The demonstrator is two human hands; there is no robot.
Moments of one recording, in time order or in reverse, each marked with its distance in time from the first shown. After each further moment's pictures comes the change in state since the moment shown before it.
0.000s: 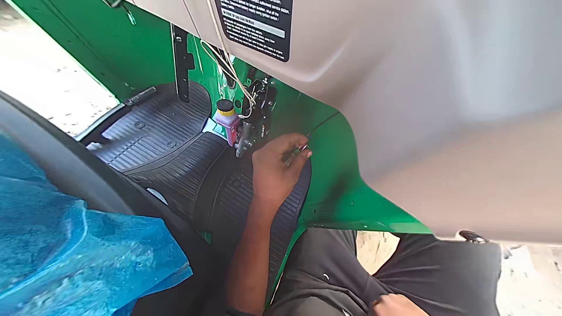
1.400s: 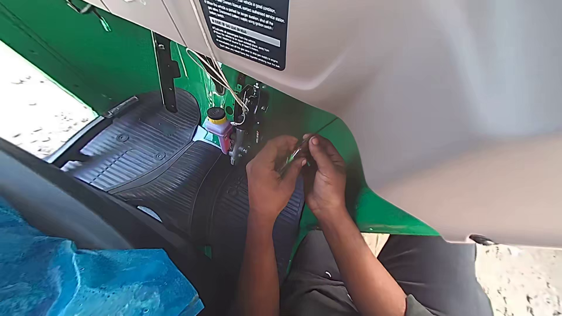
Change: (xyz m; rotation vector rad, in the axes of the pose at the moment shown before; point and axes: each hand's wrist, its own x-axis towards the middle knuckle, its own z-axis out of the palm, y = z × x) left_hand 0.000 -0.010 -0.010 -0.187 0.011 -0.039; right_hand 0.143 -0.099 -0.236 1.733 1.450 -0.849
